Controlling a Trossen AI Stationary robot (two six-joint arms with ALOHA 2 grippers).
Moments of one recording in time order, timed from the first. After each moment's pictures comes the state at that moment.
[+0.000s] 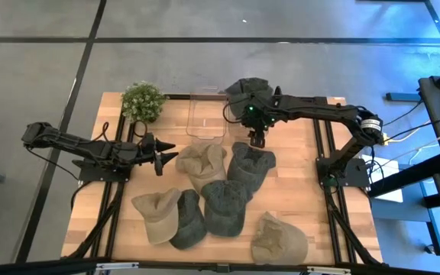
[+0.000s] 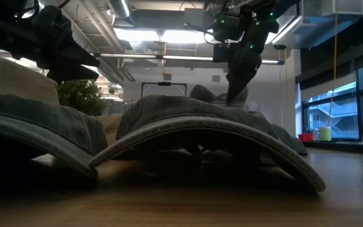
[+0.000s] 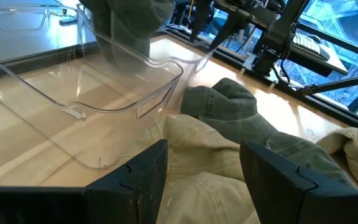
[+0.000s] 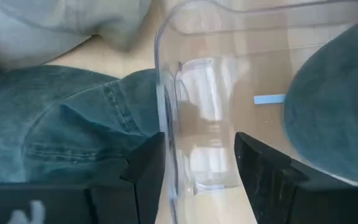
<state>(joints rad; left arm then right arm) -0.17 0.53 0.17 0.07 -0.50 -0.51 -0.39 1.64 1.27 -0.78 -0.08 -0.27</state>
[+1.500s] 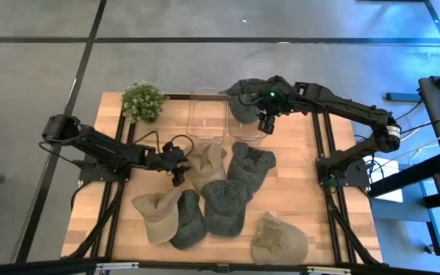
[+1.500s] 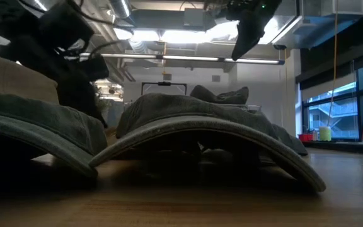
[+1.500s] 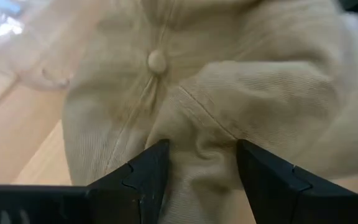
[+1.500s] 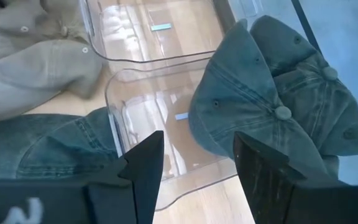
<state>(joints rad) -0.09 1.30 0.36 0.11 -0.31 -0.43 -0.39 1.44 1.44 -0.93 0.13 -0.18</state>
